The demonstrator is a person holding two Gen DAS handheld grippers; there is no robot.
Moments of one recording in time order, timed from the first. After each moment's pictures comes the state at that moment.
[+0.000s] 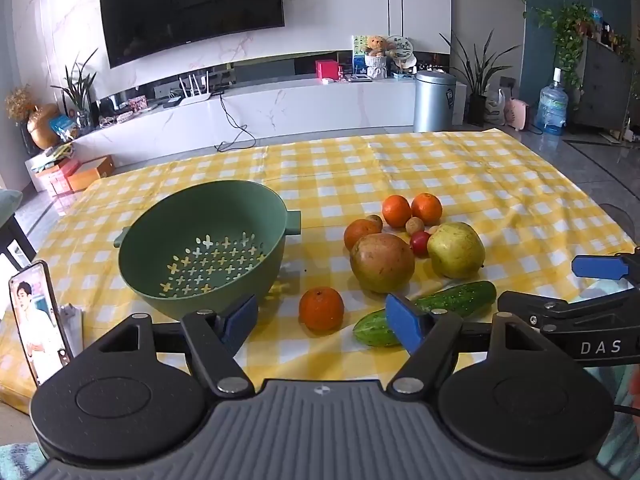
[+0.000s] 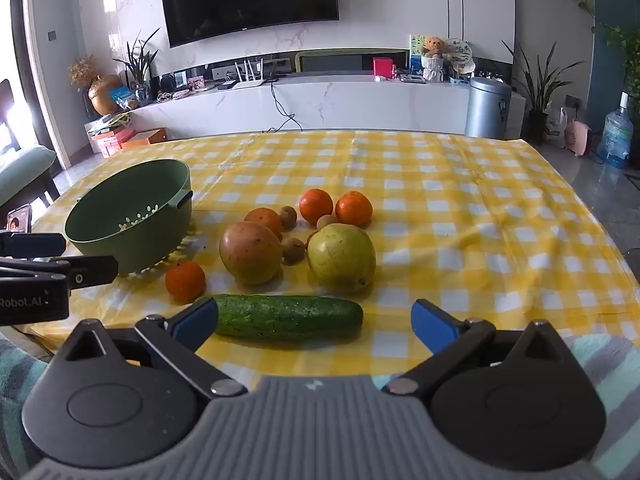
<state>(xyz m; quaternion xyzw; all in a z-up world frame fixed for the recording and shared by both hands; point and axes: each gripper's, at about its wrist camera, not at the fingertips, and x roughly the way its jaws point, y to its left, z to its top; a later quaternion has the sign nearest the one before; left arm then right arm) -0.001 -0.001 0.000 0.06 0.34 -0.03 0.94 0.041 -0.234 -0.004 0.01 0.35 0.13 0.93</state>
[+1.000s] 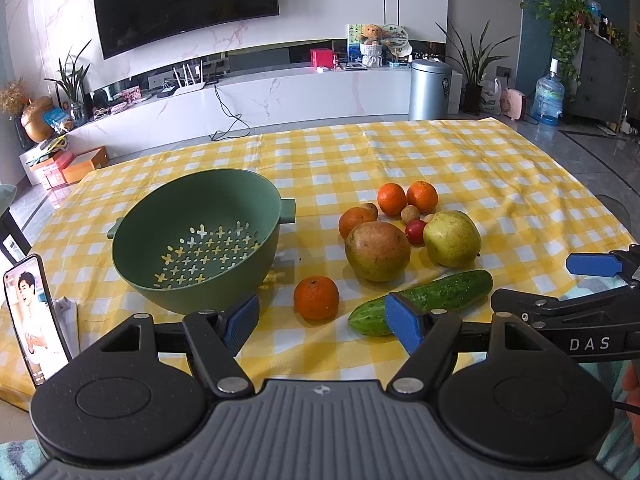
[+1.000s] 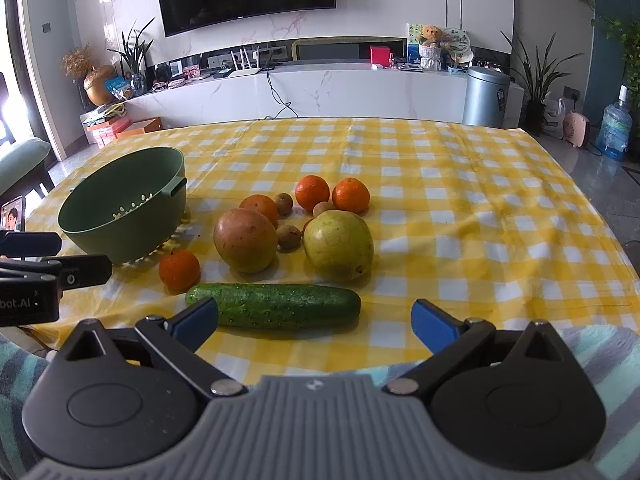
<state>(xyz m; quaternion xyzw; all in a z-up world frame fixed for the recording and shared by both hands) 0.003 0.002 -0.003 0.05 0.36 -0.04 0.93 0.045 -0.233 -0.012 0.01 0.37 0.12 0.92</state>
